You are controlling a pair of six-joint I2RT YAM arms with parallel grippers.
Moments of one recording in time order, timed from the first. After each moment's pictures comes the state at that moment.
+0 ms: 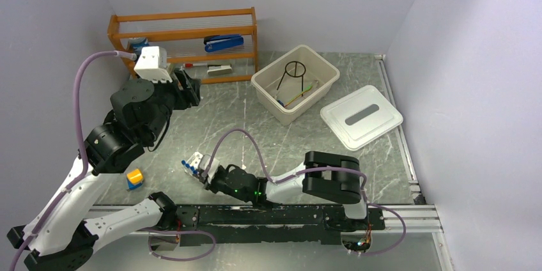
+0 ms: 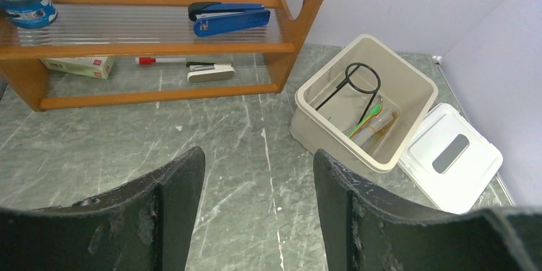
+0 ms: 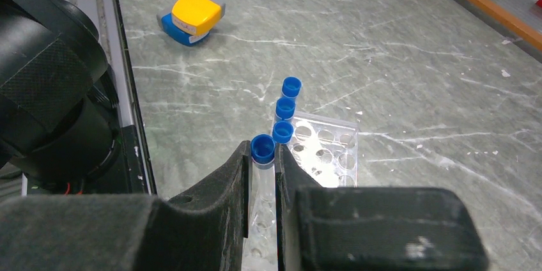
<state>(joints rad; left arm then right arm) -0.72 0.89 1.35 -0.62 -0.54 -0.34 1.44 1.95 0.88 0.99 0.28 -0.09</state>
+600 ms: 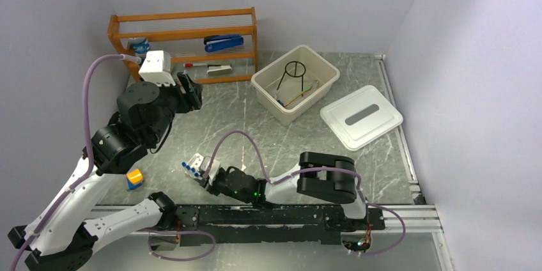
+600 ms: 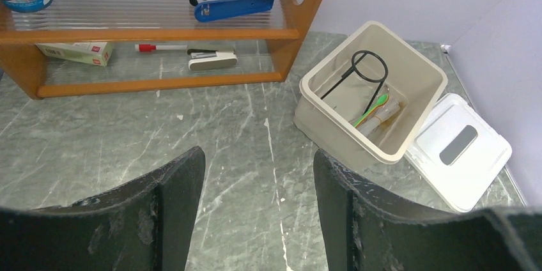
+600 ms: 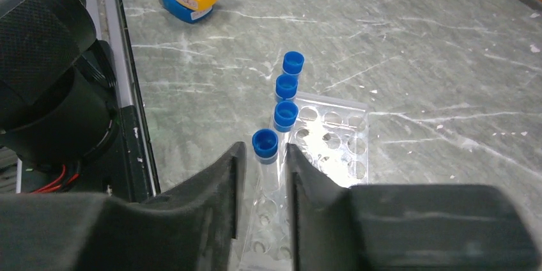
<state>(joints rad) -0.72 0.88 1.30 -0.62 -0.54 -0.36 1.43 1.99 0.87 1.01 0.26 -0.06</state>
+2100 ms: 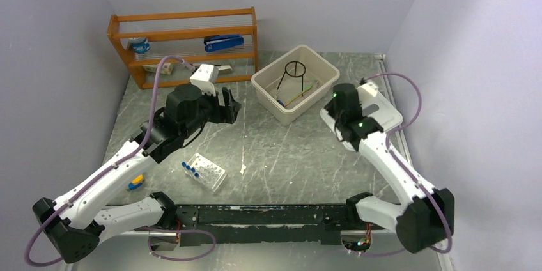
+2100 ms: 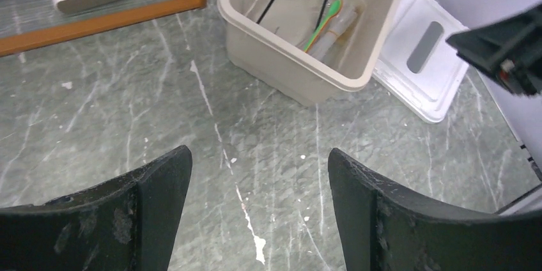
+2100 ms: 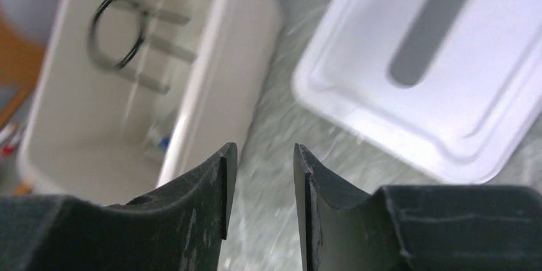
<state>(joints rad) -0.72 1.00 1.05 -0.40 -0.24 -0.38 0.46 1.08 0.84 -0.36 0.56 0.82</state>
